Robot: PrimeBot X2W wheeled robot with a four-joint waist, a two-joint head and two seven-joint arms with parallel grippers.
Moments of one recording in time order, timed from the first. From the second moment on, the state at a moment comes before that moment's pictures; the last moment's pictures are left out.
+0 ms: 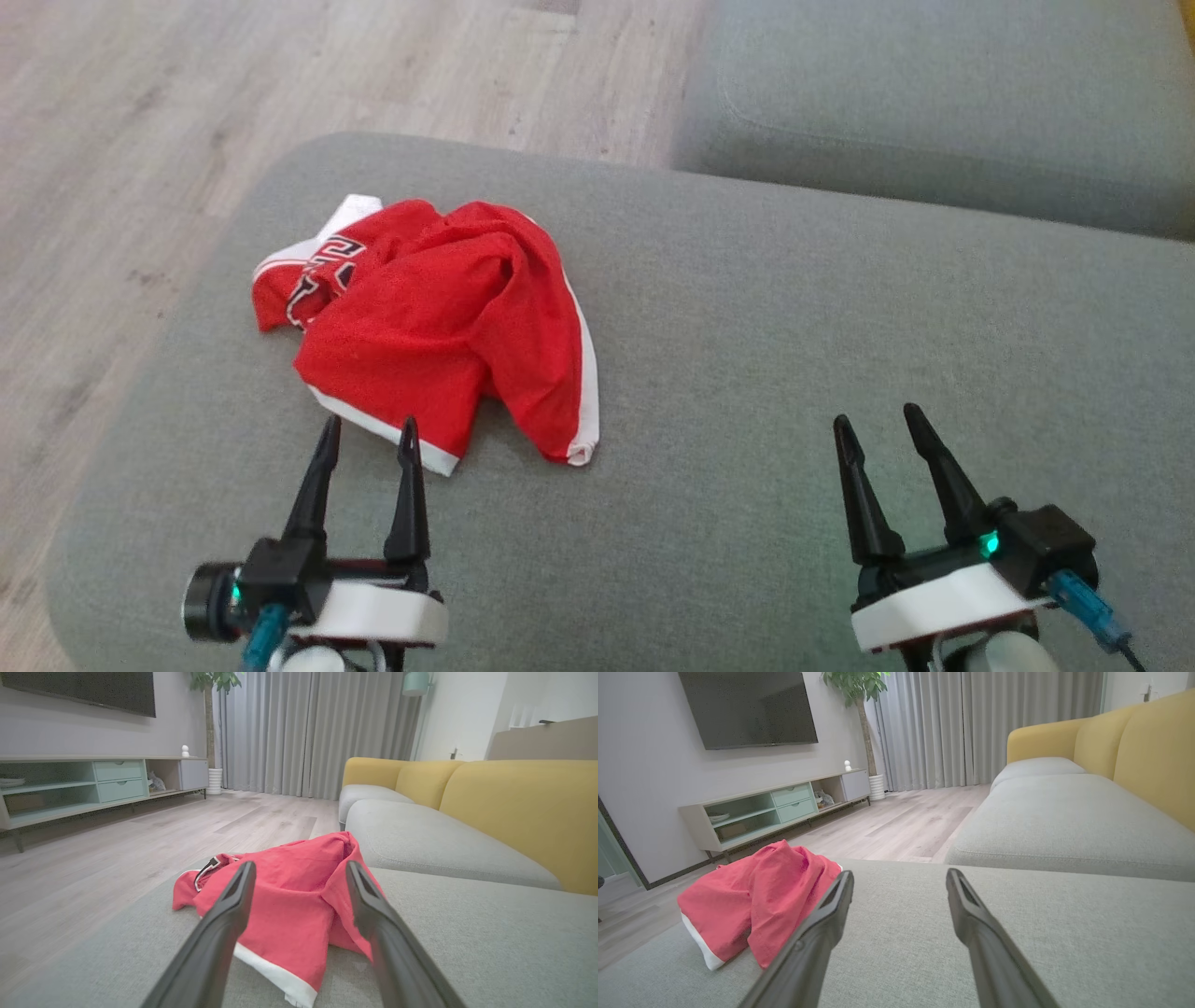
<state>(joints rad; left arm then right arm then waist) -0.02 0.06 -0.21 0.22 -0.19 0.04 -0.25 0.06 -0.04 0.16 0.17 0.18 0.13 -0.25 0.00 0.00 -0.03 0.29</state>
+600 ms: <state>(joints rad) -0.60 0.28 -0.33 0.45 -0.21 -0.13 0.19 -0.04 -0.04 0.13 0.13 0.17 0.13 -0.25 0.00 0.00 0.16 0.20</state>
